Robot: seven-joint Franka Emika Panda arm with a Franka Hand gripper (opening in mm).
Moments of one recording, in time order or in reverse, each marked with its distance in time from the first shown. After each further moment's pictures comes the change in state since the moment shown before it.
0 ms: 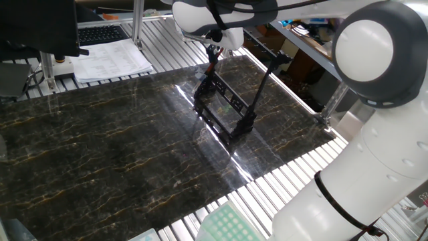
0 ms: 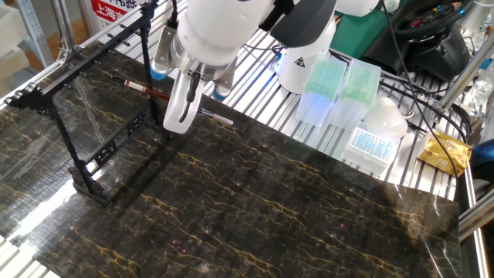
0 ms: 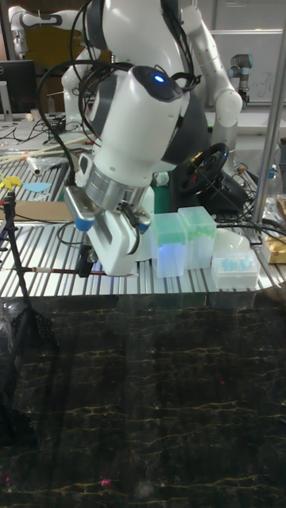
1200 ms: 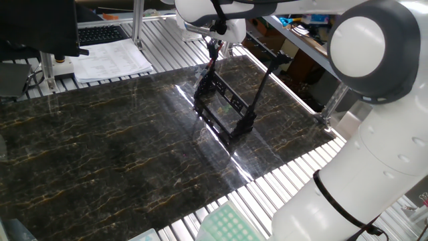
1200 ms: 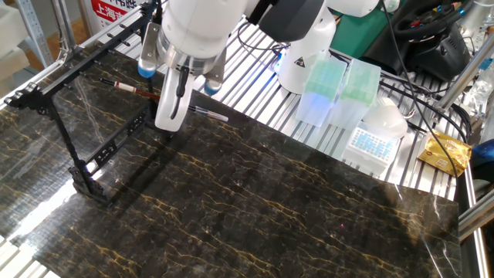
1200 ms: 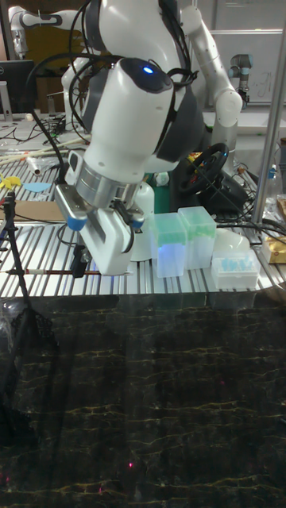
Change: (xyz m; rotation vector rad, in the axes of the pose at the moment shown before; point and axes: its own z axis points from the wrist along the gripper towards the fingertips) arm -0.016 0.005 -0.005 -0.018 0.026 -0.042
